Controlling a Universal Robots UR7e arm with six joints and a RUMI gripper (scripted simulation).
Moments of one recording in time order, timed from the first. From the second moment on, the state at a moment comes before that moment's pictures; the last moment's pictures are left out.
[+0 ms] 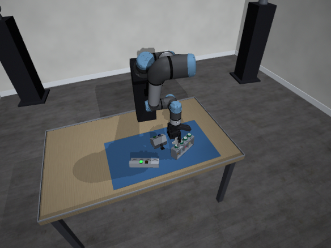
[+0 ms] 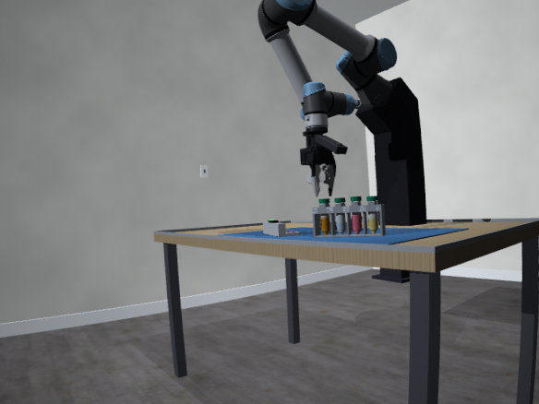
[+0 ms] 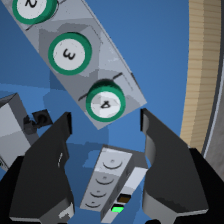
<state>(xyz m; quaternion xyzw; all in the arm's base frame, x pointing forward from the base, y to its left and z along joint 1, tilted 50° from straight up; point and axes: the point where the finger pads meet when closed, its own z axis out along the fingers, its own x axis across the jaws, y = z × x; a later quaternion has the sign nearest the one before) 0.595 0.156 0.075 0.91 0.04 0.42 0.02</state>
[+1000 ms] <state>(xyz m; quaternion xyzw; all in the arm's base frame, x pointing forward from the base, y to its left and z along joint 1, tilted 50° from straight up) 0.536 0.239 0.047 0.83 0.37 0.39 0.17</state>
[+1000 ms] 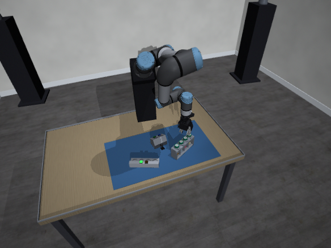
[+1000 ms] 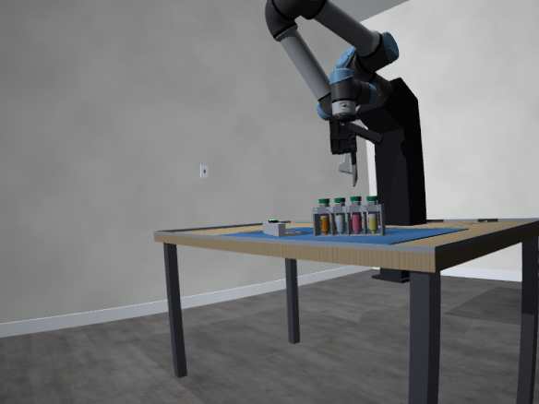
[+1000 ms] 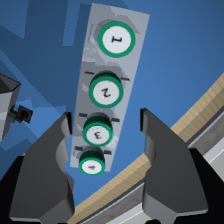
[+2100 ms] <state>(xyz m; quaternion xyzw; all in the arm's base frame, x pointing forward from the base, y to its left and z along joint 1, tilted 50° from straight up) 0.544 0.283 0.001 0.82 0.38 0.39 0.17</state>
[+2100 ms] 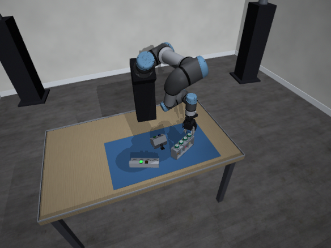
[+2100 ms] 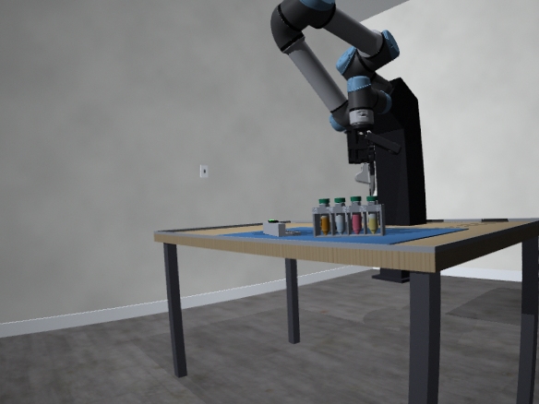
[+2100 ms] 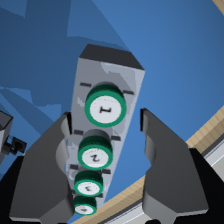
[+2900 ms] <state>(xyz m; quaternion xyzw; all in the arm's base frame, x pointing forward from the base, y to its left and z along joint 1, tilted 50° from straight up) 0.550 0.284 -0.004 0.82 0.38 0.39 0.17</state>
